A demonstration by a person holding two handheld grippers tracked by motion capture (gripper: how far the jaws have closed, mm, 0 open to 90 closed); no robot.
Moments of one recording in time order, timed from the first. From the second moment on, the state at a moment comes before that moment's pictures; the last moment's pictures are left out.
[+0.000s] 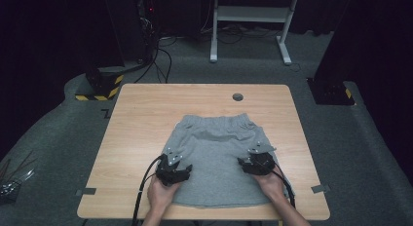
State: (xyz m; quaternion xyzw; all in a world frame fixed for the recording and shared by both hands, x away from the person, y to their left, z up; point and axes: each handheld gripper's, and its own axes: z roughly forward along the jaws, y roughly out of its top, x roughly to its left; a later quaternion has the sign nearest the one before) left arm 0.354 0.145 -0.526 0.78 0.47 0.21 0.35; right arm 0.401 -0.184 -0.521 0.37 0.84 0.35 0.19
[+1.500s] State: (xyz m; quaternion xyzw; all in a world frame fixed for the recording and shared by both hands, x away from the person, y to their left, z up) left arm 0.354 0.170 -0.500 0.76 0.46 0.20 0.41; right arm 0.398 -0.239 -0.487 0.43 0.79 0.40 0.20
